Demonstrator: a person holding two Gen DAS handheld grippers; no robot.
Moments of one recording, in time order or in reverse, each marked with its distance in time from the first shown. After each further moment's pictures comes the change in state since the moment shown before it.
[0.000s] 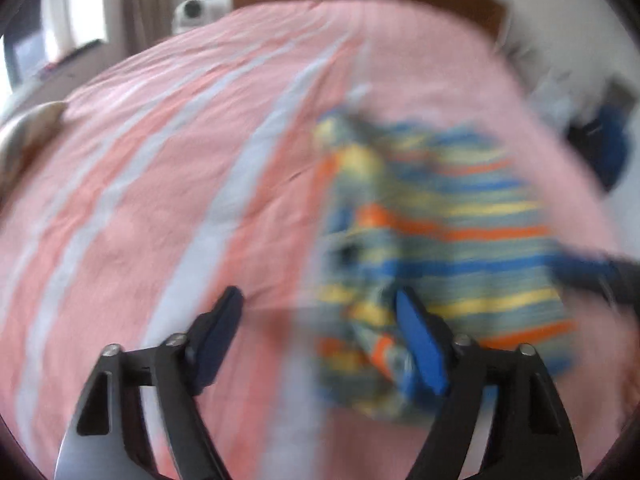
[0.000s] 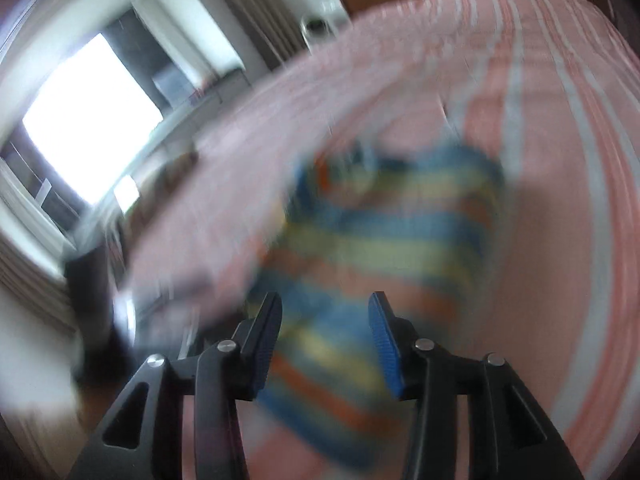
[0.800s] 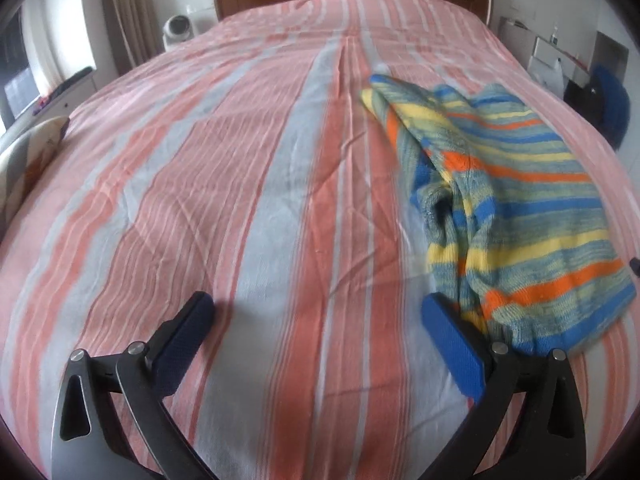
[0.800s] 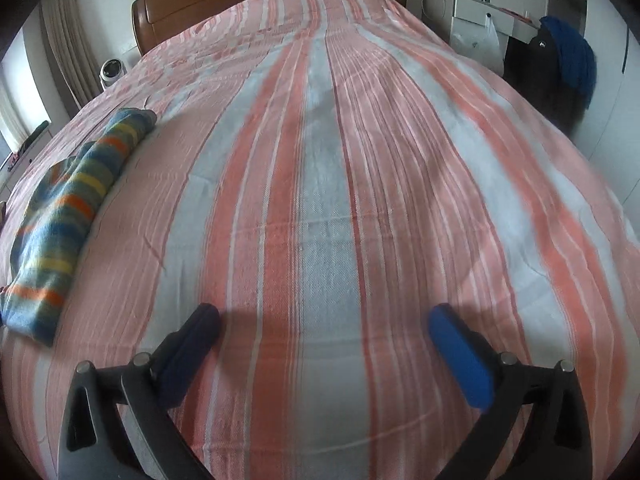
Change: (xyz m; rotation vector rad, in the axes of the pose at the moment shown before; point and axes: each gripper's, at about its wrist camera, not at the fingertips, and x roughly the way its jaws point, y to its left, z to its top) left arm 0.009 0.046 -0.015 0.118 -0.036 0.016; right arm -0.072 -0.125 -0.134 0.363 -0.168 -0.638
